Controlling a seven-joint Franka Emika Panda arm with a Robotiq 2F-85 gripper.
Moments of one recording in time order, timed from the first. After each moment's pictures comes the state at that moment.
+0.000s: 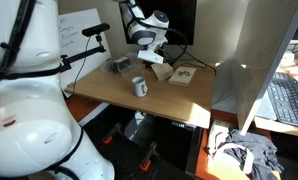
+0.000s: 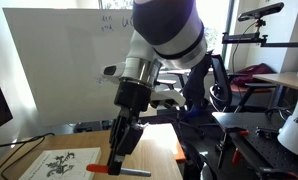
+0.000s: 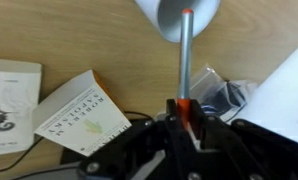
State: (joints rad) arm -0.32 0.36 0.53 -2.15 0.89 2.71 -1.09
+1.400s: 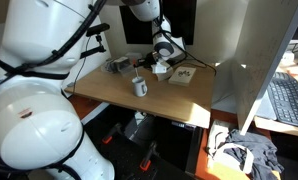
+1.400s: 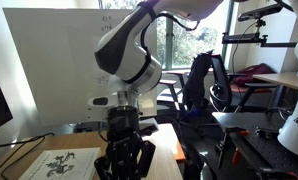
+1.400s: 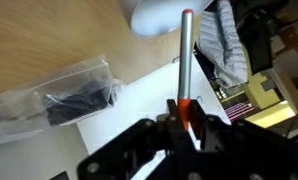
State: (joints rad) arm -0.14 0.66 0.21 -1.80 1.07 1.92 -1.92
